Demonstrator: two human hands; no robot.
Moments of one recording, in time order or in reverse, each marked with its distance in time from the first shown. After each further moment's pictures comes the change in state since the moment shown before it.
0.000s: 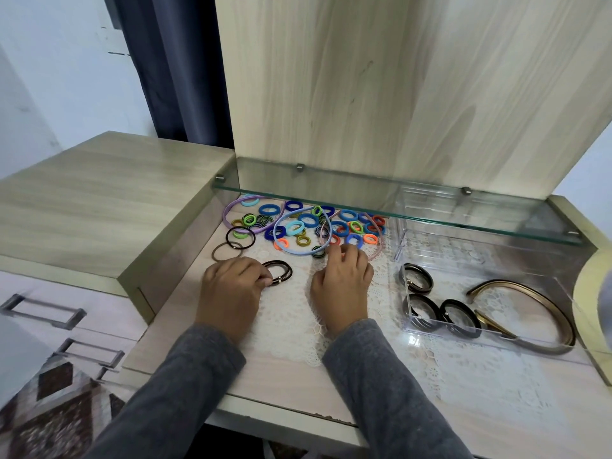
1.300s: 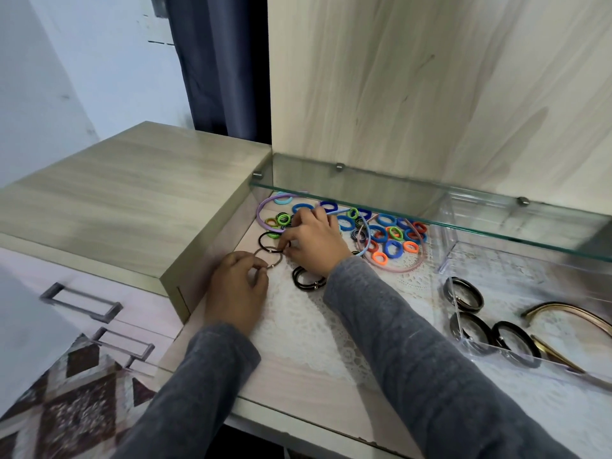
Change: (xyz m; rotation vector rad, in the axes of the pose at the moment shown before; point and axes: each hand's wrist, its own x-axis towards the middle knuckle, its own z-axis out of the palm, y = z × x) left_hand 0.005 -0.038 -0.002 -0.268 0.109 -0.433; right_hand 0.075 -0.083 0.012 -0.011 -0.420 -0.580
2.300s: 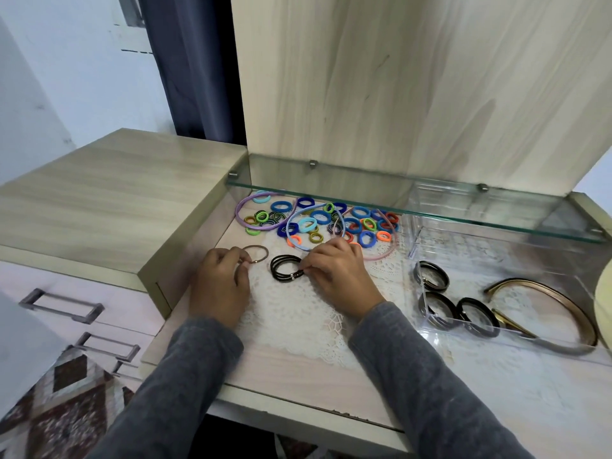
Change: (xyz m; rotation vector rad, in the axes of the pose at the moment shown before) left_hand -0.006 -0.002 0.007 0.082 0.056 0.182; right_hand -0.095 0.045 0.015 0.227 0.294 -0.034
